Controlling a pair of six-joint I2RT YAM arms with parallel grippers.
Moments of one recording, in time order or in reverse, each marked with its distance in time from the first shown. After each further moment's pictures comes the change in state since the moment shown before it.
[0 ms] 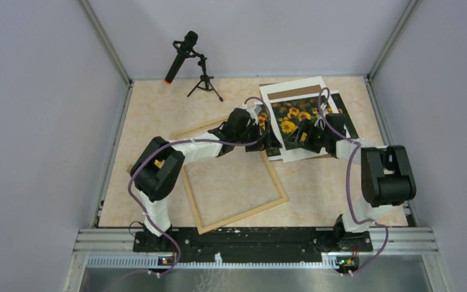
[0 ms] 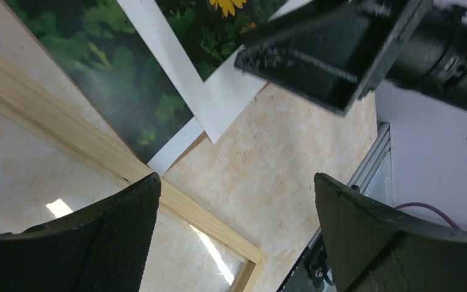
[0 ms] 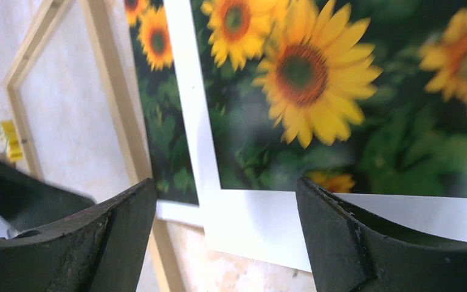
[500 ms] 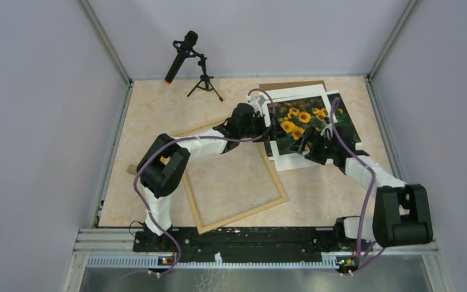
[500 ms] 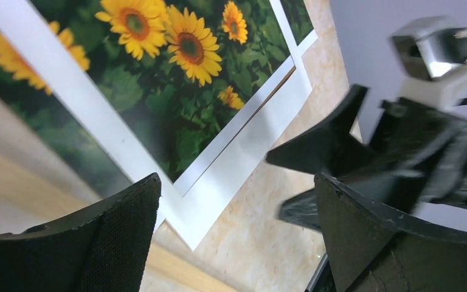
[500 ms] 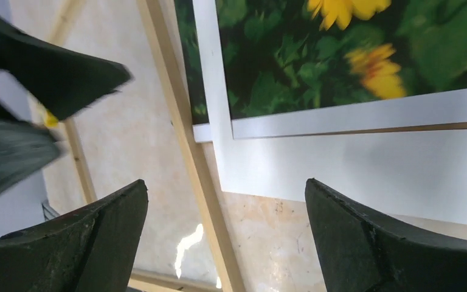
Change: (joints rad) left arm -0.005 0.031 0.058 0.115 -0.071 0.001; right arm 0.048 -0.334 -0.182 -0.180 -0.005 0.067
